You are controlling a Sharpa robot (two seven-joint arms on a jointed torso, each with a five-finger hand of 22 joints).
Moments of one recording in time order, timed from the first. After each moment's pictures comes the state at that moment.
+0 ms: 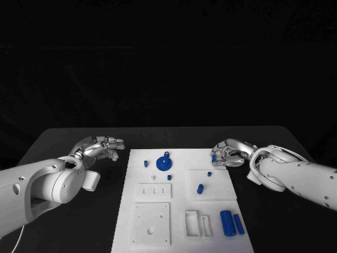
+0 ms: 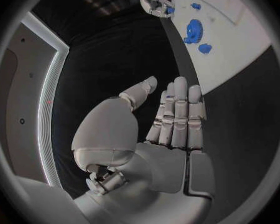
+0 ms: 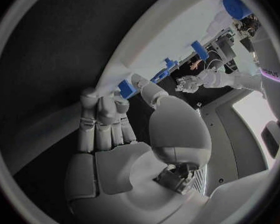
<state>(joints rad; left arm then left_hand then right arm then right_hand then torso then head) 1.39 -0.86 -0.21 1.44 -0.05 -0.35 0.23 1.13 -0.11 0.56 -0.24 0.09 0.78 0.19 0.37 0.44 1.12 0.12 0.18 0.13 1.06 0.01 0.80 0.63 0.05 0.84 -0.08 0.74 1.30 1.19 -0.87 -0.02 1.19 -1.19 -0.27 0.18 1.07 -0.16 0.55 -0.20 0.13 0.89 0.10 0.33 0.43 1.09 0.01 1.13 1.09 1.29 -0.11 1.19 1.10 0.22 1.17 -0.04 0.93 1.31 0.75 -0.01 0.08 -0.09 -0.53</state>
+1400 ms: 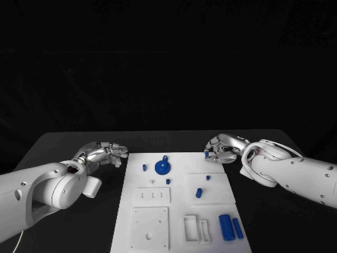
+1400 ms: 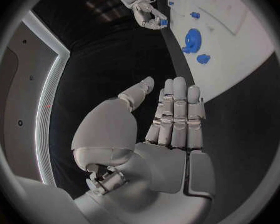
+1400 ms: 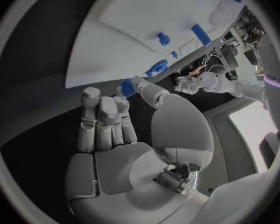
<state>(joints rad) 1.39 -0.84 -0.21 1.43 -0.11 -0.29 0.19 1.06 -0.09 0.54 -0.20 0.08 0.84 0.15 0.40 0.45 1.24 0.08 0.24 0.17 1.06 0.00 0.81 0.62 0.06 0.84 -0.10 0.74 1.30 1.26 -0.86 -0.02 1.29 -1.32 -0.31 0.05 1.09 -0.18 0.70 -0.10 0.05 1.00 0.06 0.35 0.43 1.09 -0.02 1.14 1.09 1.30 -0.13 1.19 1.11 0.23 1.19 -0.05 0.94 1.31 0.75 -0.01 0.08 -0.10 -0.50</state>
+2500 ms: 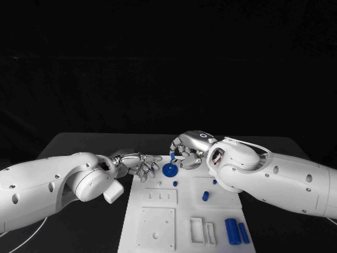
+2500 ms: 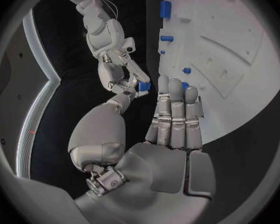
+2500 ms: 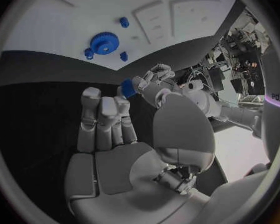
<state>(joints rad) 1.43 -0.78 -0.21 1.49 -0.29 -0.11 -0.12 0.85 -0.16 0.49 0.00 0.05 0.87 0.14 0.37 0.42 1.33 0.03 0.28 0.26 1.11 -0.06 0.92 0.64 0.07 0.89 -0.12 0.80 1.31 1.31 -0.68 -0.03 1.52 -1.61 -0.29 -0.21 1.10 -0.22 0.78 -0.05 0.05 1.00 0.06 0.36 0.44 1.10 -0.02 1.14 1.09 1.31 -0.13 1.19 1.11 0.23 1.20 -0.06 0.94 1.31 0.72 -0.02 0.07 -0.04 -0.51</state>
